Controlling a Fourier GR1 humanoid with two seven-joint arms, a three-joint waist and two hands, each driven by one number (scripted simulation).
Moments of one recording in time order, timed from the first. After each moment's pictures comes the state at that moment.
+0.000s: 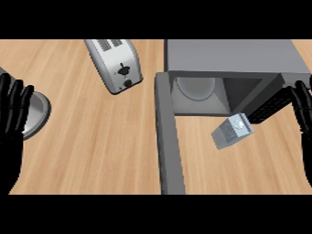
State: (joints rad) left arm 0.02 0.07 0.03 -2.10 0.01 -0.01 0.02; right arm 0.02 -0.12 0.01 -2.10 0.03 -0.03 0.00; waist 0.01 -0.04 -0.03
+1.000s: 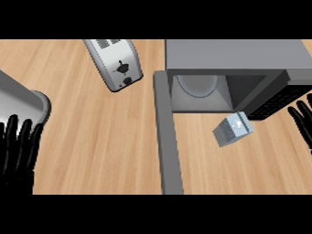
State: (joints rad) left arm 0.32 0.00 -0.09 -2.17 0.19 0.03 -0.05; right arm 0.14 -0.21 -0.14 -2.05 -0.34 0.28 0.06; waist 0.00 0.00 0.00
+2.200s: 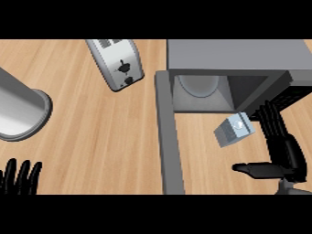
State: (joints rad) left arm 0.64 0.02 -0.16 -2.14 0.21 -0.10 -0.35; right arm 0.00 -0.09 -0.17 -1.41 -0.07 0.22 -0.33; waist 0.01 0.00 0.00
